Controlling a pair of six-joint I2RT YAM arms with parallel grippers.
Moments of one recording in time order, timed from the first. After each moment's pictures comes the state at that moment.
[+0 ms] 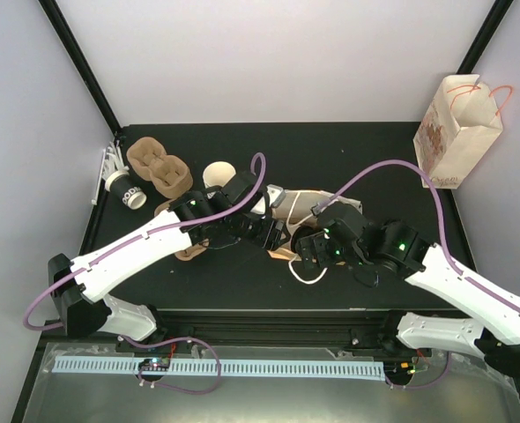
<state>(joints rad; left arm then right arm) -0.92 1.39 1.36 -0.85 0.19 -0.51 1.01 1.04 1.19 -1.07 0.20 0.55</state>
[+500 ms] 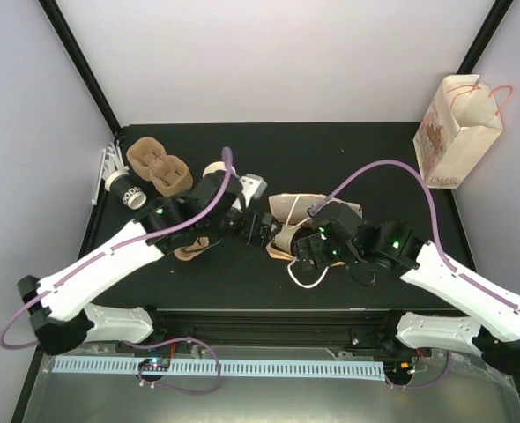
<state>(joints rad) -0.92 1.26 1.36 -0.86 0.09 -0.51 1.01 1.07 1.19 -1.08 0.19 0.54</state>
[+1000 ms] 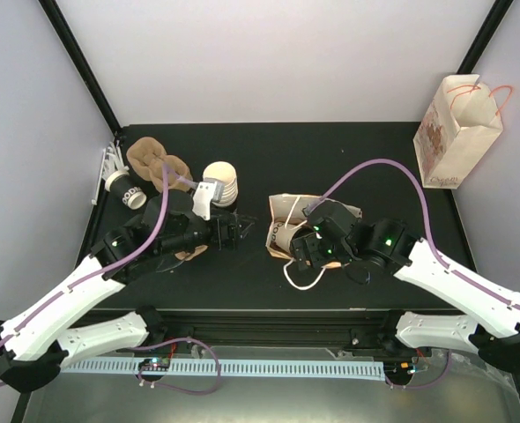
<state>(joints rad) -0.85 0.91 1.11 -0.69 0.03 -0.63 1.01 1.10 1.19 -1.05 0.18 0.53</state>
